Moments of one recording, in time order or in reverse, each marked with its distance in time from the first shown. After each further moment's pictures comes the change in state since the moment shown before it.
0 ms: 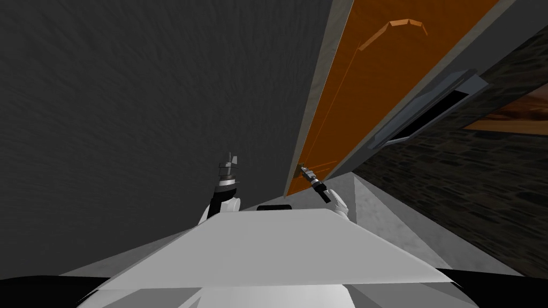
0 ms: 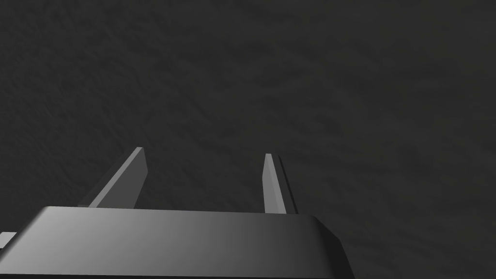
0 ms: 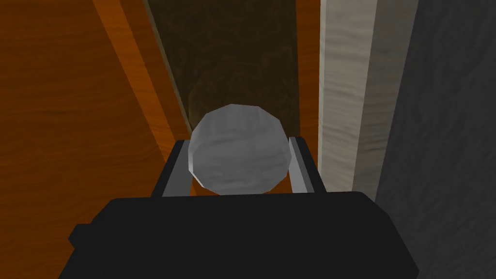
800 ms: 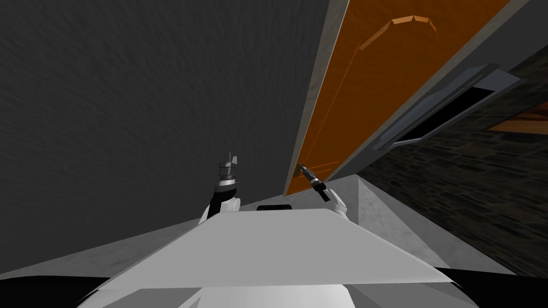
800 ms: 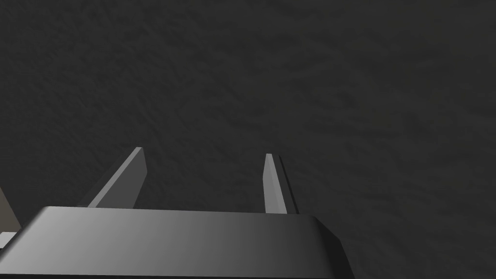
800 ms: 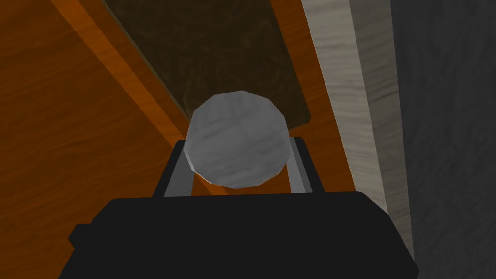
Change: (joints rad) arm -0.010 -0.004 0.021 0.006 -0.096 0.032 -0.197
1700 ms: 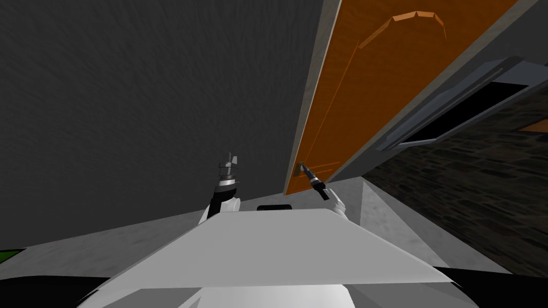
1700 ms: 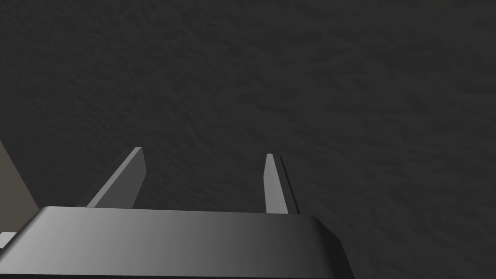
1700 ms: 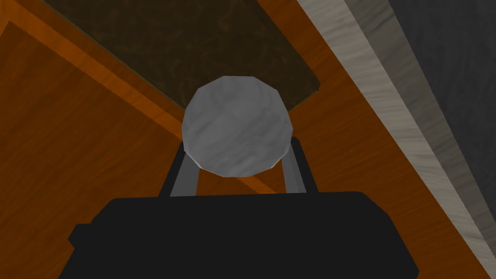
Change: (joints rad) arm -0.010 -0.005 0.024 0.004 -0.108 0.038 -0.213
